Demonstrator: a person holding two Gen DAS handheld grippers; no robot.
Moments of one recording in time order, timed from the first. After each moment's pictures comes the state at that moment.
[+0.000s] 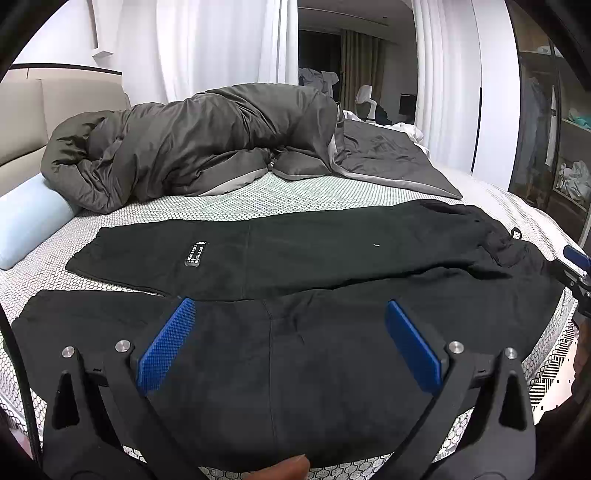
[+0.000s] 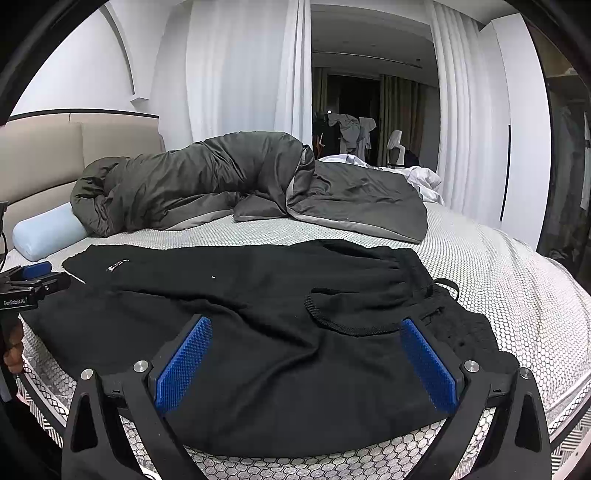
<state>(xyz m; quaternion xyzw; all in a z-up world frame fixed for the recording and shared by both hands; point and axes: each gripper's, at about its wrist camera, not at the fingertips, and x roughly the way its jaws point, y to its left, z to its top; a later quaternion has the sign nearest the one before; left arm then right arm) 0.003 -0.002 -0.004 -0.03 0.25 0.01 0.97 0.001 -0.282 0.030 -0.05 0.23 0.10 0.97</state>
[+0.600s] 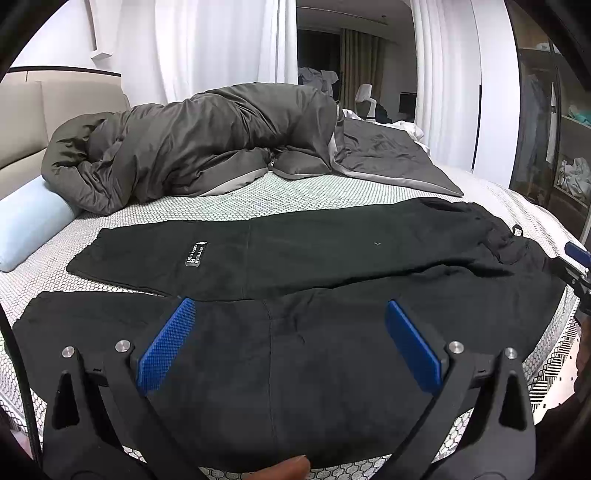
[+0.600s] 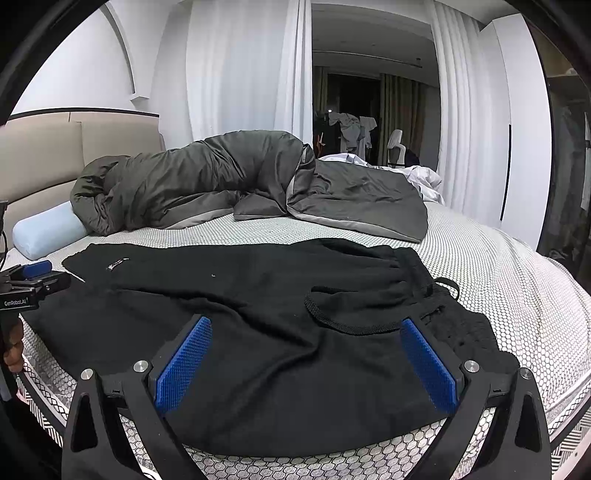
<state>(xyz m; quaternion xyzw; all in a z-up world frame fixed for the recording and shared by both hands) 0.003 -0.002 -0.004 -0.03 0.25 0.02 0.97 0.001 -0.281 0.029 -0.06 0.23 0.10 0.97</state>
